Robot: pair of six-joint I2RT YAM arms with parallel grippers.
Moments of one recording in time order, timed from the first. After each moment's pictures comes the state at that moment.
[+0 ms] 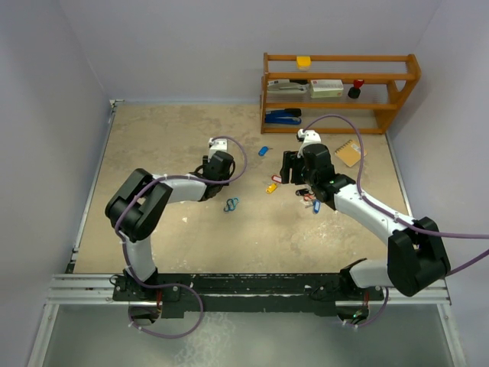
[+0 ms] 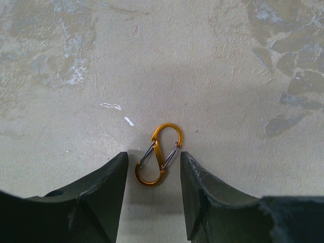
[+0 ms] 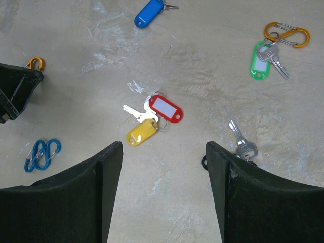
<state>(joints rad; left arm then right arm) -0.60 1.87 0.97 0.15 -0.49 -0.37 0.46 1.34 0.83 -0.09 0.12 0.28</state>
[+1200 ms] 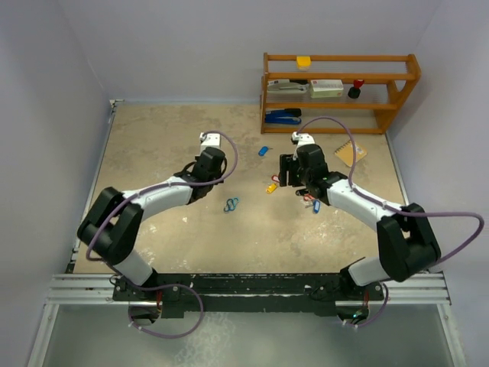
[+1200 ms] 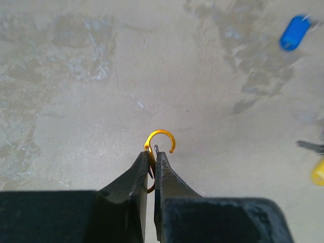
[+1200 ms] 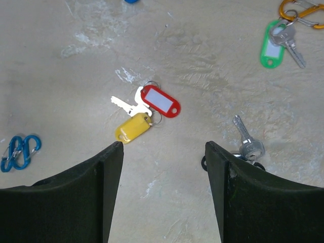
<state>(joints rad) -0.60 1.65 0.92 0.00 -0.45 -0.39 0.46 1.42 0.84 -0.09 0.11 0.27</state>
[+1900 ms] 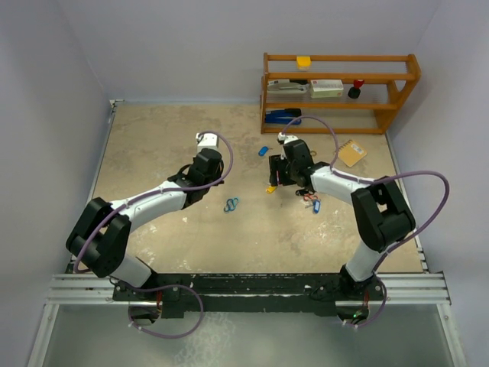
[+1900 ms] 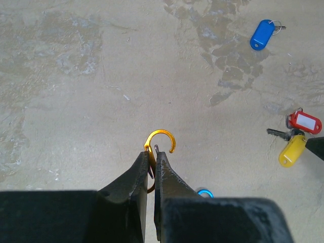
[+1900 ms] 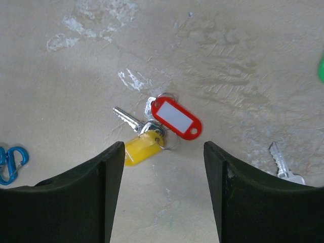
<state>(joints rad) -0.62 1.51 0.89 -0.02 -0.40 -0.44 0.47 1.70 0.99 -0.11 0.05 0.26</state>
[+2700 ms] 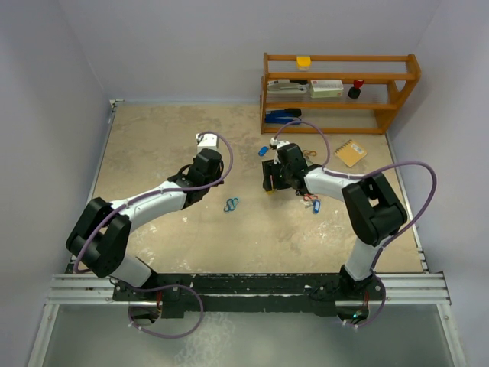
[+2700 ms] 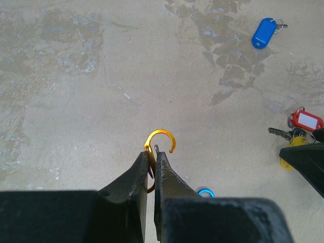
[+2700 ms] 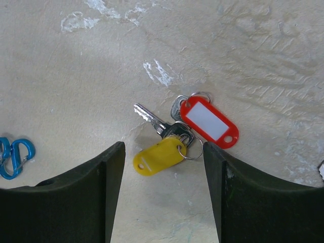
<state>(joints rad) -0.62 1.51 0.88 -0.02 -0.41 -0.44 0.50 1.78 0.99 -0.07 -0.02 0.26</state>
